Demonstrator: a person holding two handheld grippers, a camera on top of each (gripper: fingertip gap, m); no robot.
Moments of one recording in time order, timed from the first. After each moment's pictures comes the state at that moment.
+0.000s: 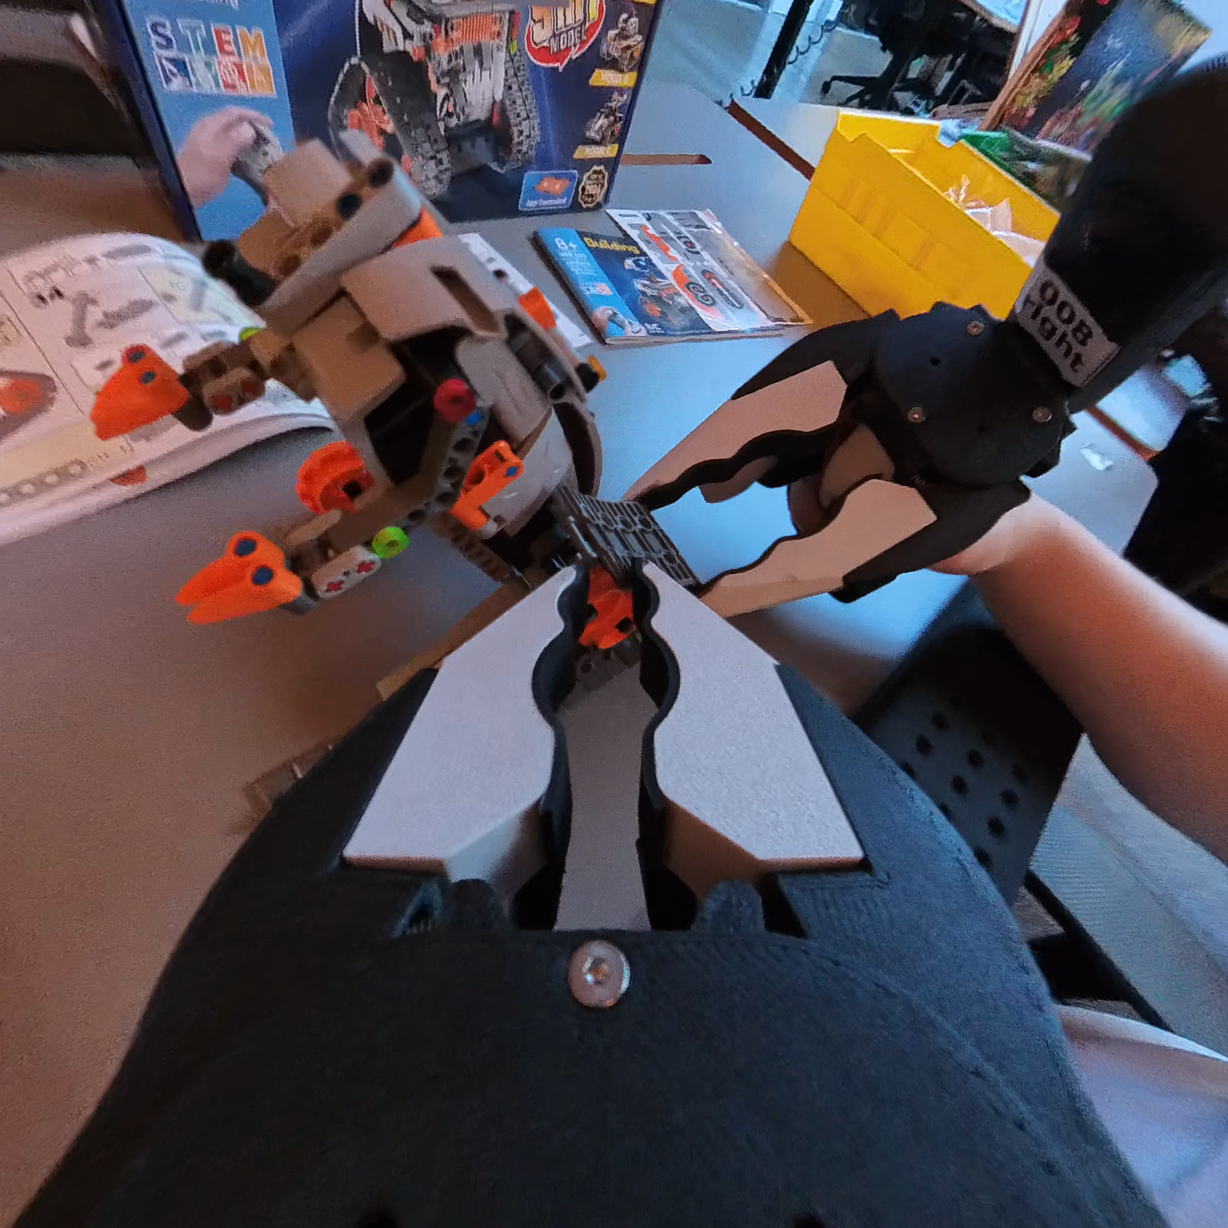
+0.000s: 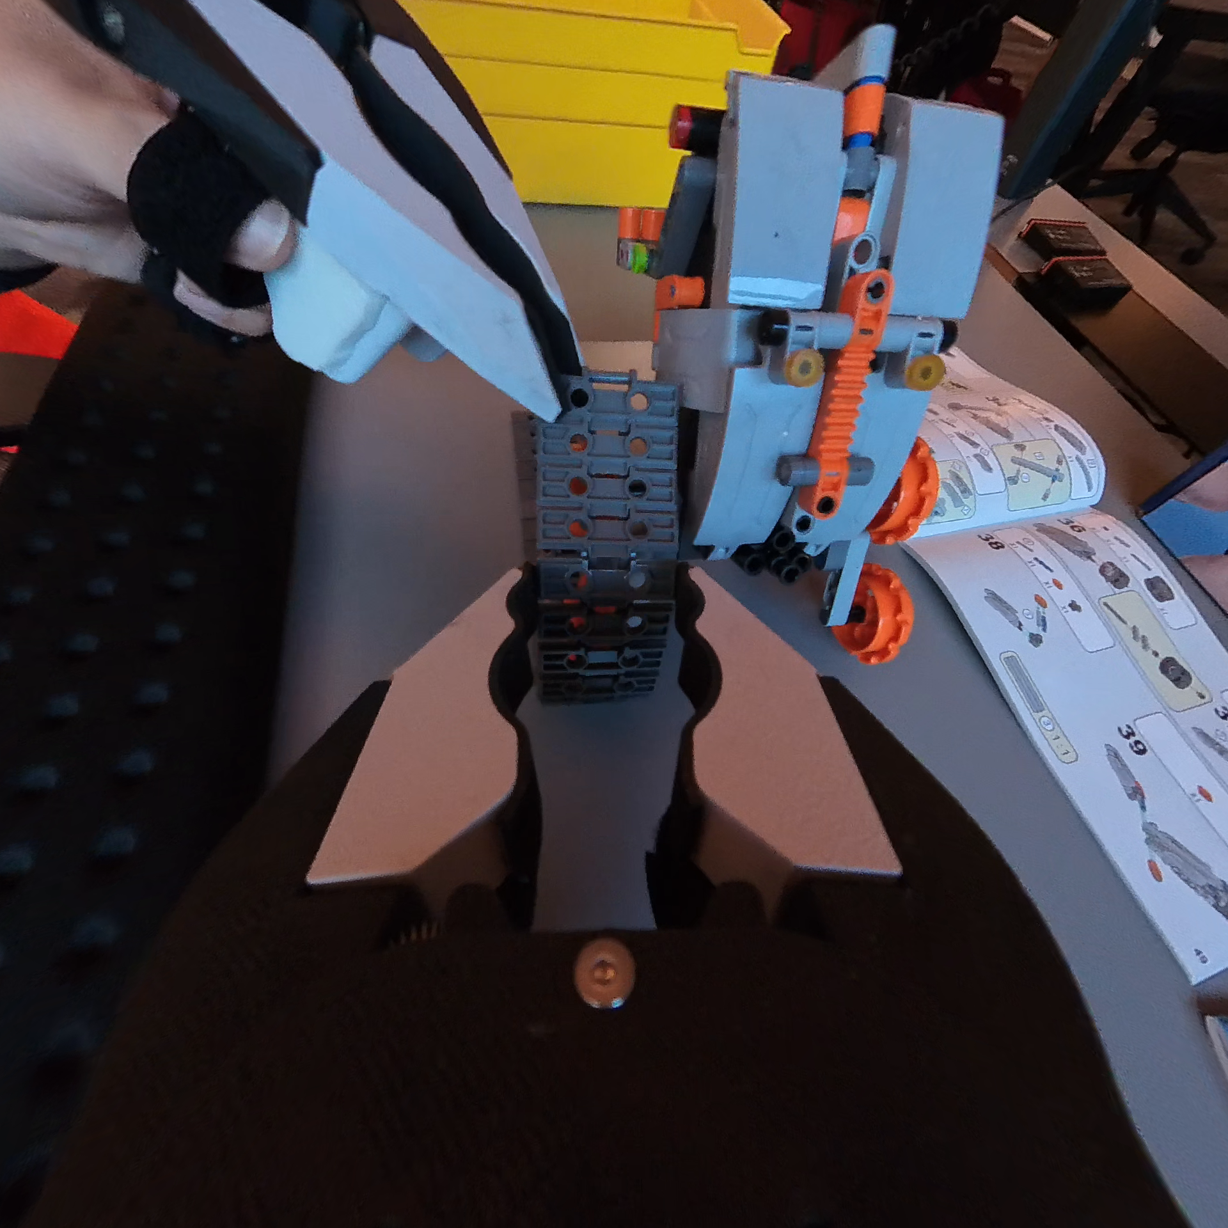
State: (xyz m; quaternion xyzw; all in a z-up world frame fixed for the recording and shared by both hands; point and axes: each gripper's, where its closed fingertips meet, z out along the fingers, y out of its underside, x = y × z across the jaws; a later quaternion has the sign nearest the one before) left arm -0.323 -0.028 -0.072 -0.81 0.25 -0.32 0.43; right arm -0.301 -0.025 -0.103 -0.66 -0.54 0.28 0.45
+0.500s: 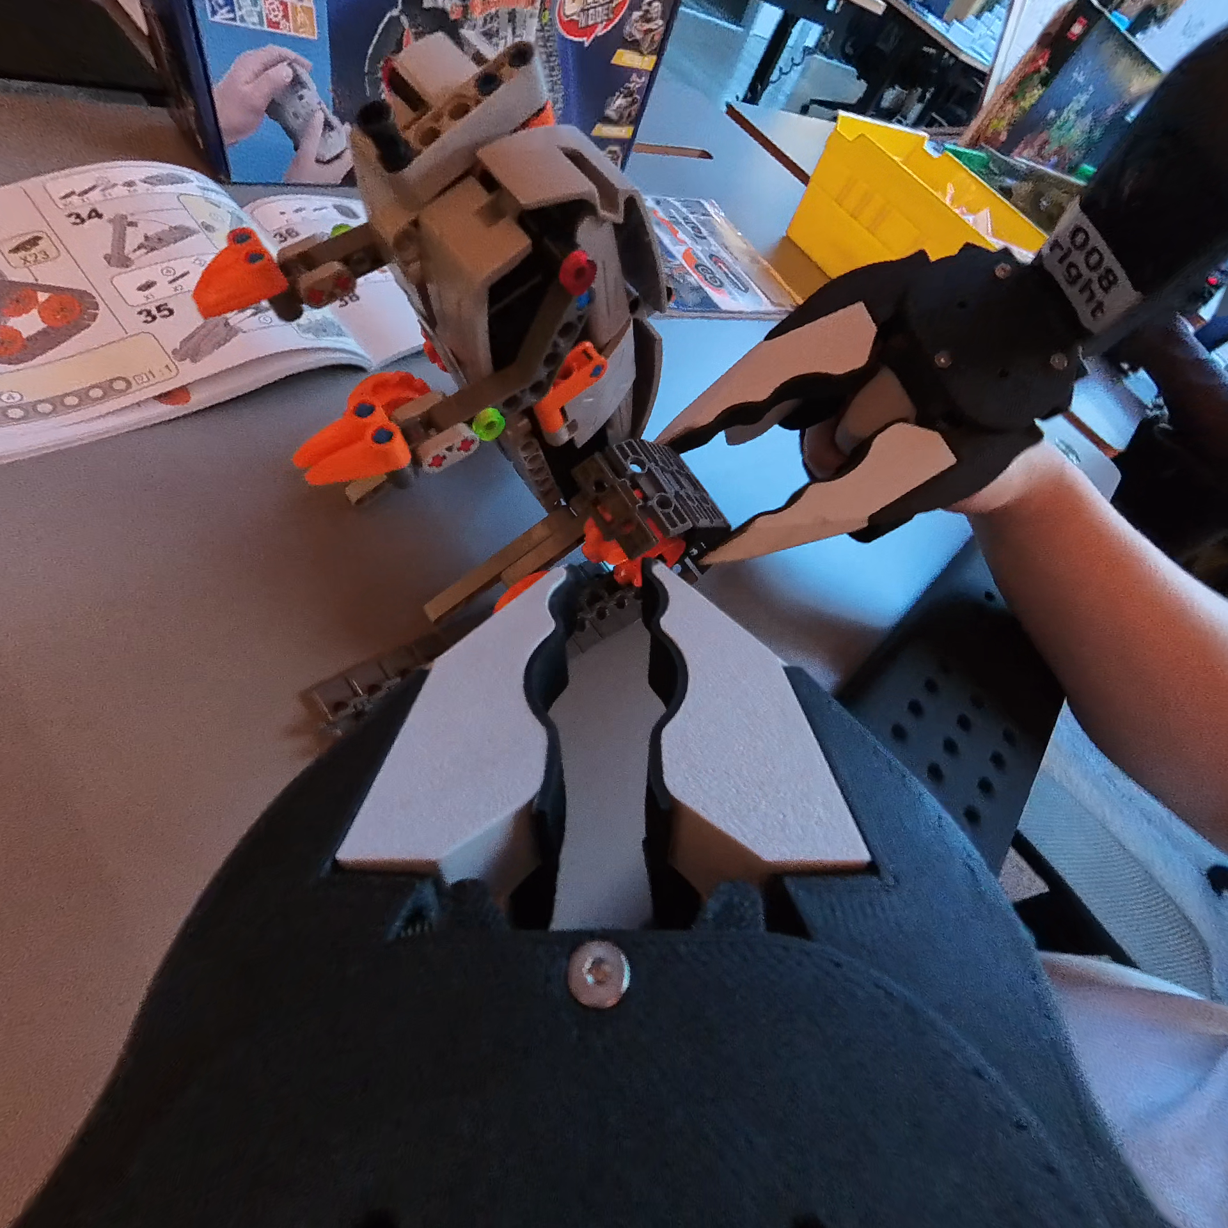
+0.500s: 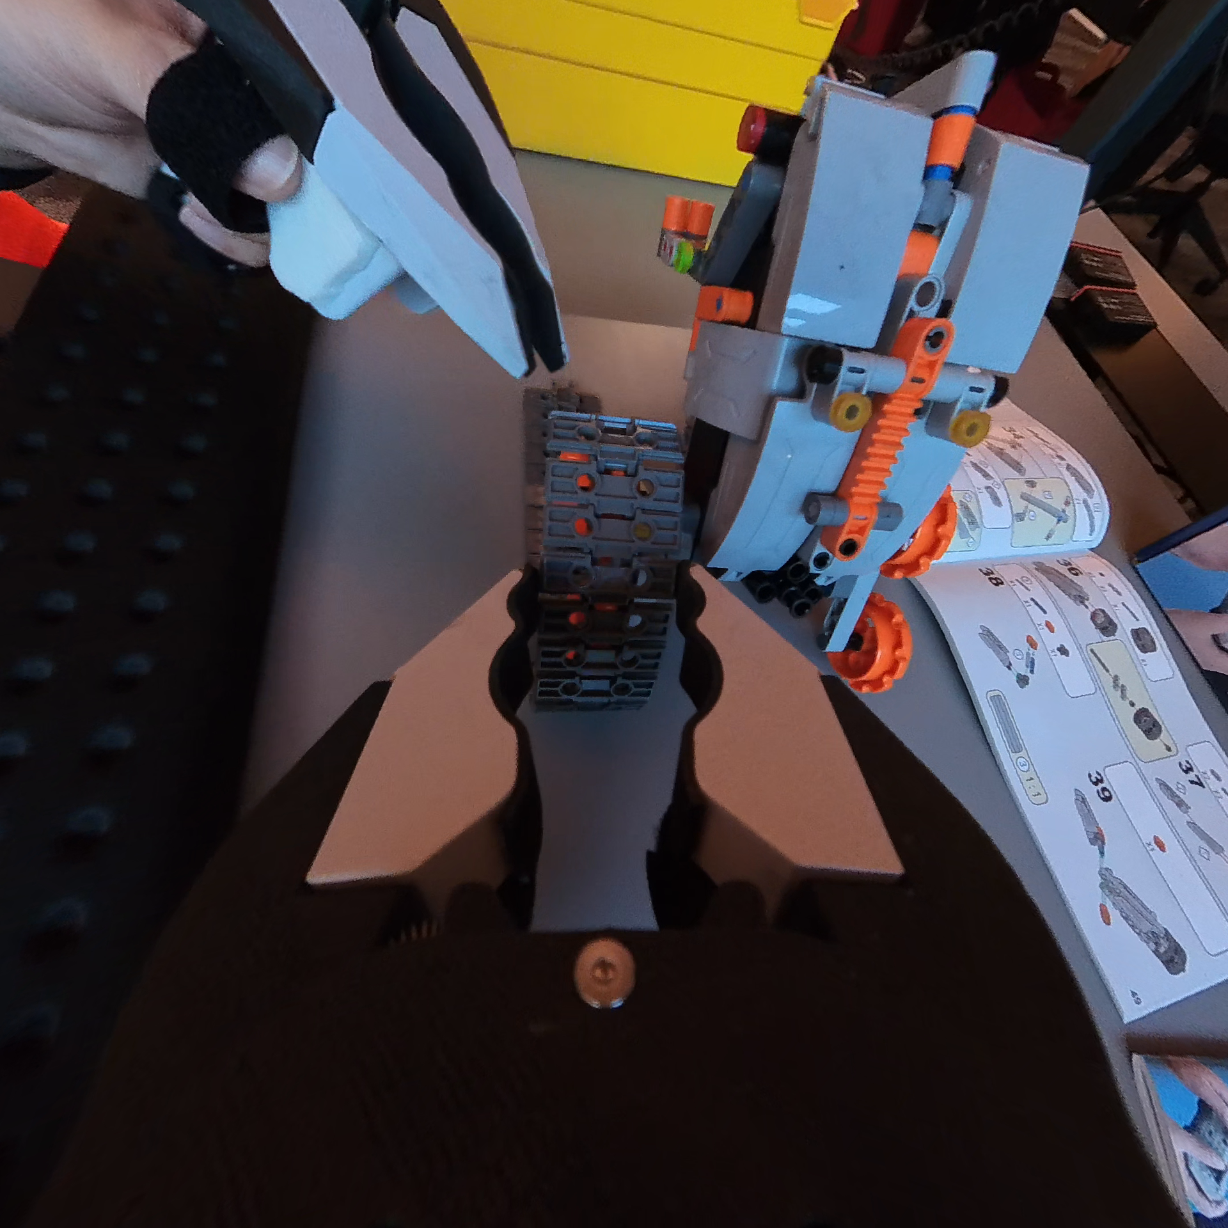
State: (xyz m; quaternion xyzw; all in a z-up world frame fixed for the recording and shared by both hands) left arm -0.355 -0.038 -0.085 -0.81 0.24 -0.34 0.42; right arm -0.308 -0.027 -0.105 -0.64 -0.58 0.25 0.43
